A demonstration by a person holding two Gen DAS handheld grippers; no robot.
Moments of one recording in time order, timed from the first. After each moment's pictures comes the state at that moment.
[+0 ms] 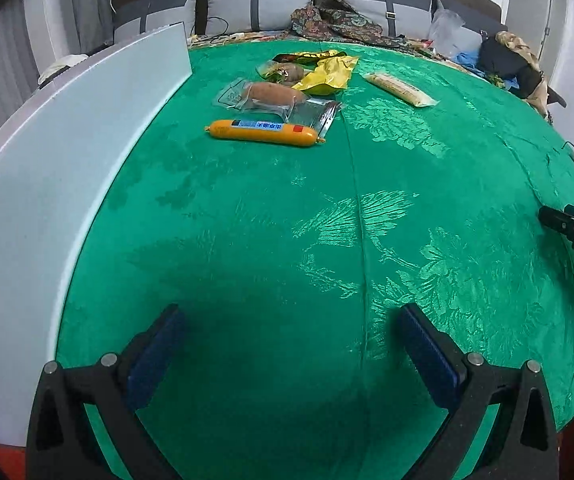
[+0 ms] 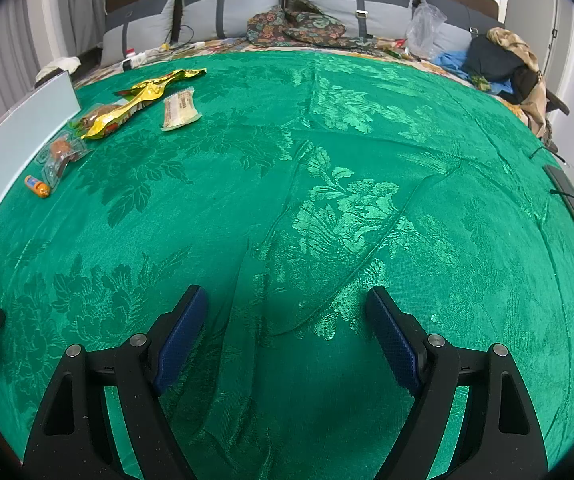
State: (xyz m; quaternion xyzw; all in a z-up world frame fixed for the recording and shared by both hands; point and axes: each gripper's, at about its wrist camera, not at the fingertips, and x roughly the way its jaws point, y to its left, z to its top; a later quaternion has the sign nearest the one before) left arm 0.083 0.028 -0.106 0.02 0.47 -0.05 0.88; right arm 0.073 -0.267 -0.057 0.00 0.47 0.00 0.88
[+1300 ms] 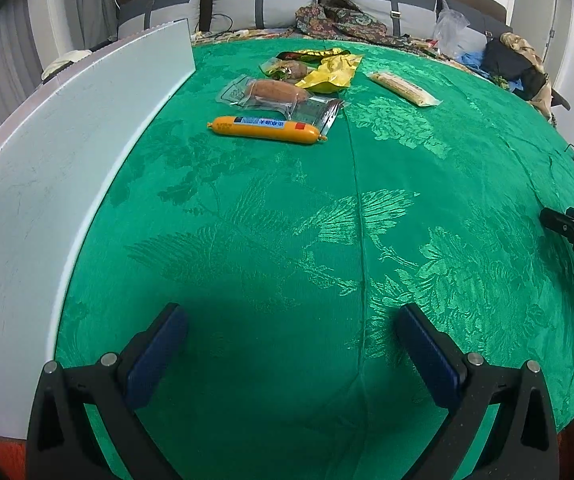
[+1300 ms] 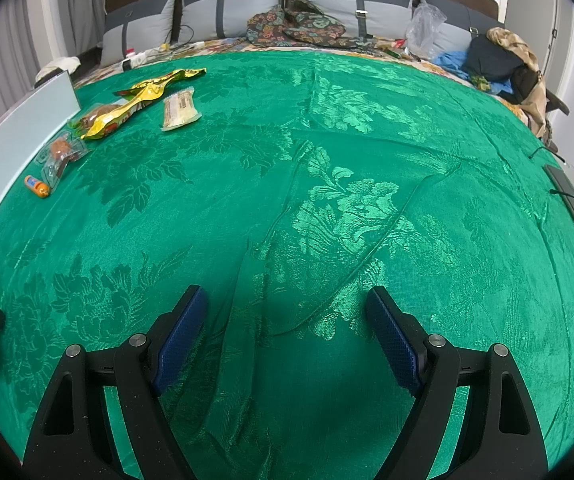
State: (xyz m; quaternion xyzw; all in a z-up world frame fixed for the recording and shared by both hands) left arm 0.083 0.030 -0.106 0.02 0.48 -0.04 0.88; right arm 0.073 -0.268 -0.058 0.00 0.47 0.00 0.88
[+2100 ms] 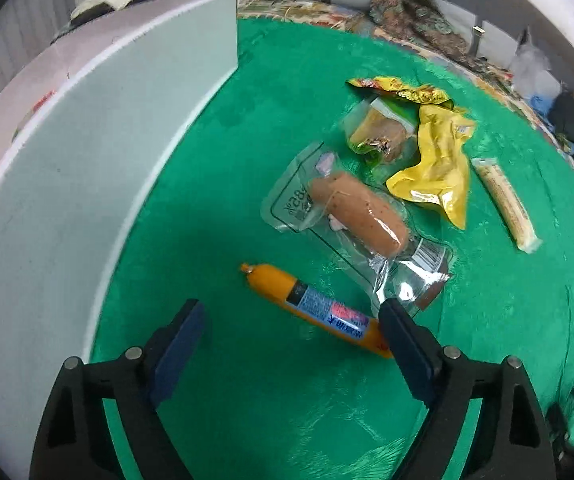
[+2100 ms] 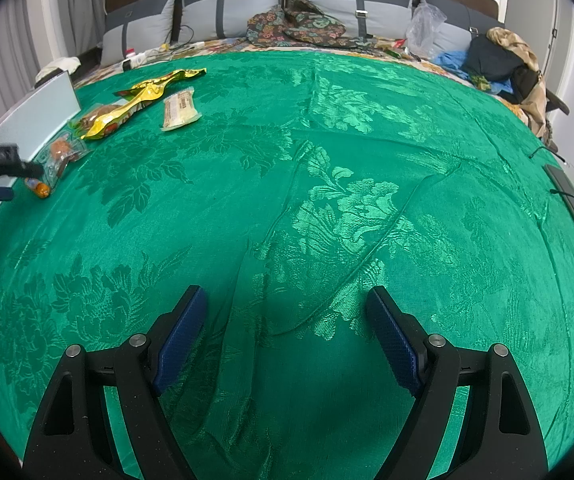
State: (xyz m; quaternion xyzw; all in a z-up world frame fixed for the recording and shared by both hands) left arm 0.243 0.064 -0.092 -0.06 0.54 0.04 0.84; right arm 0.072 -0.268 -0.058 0.00 0.47 0.00 0.88
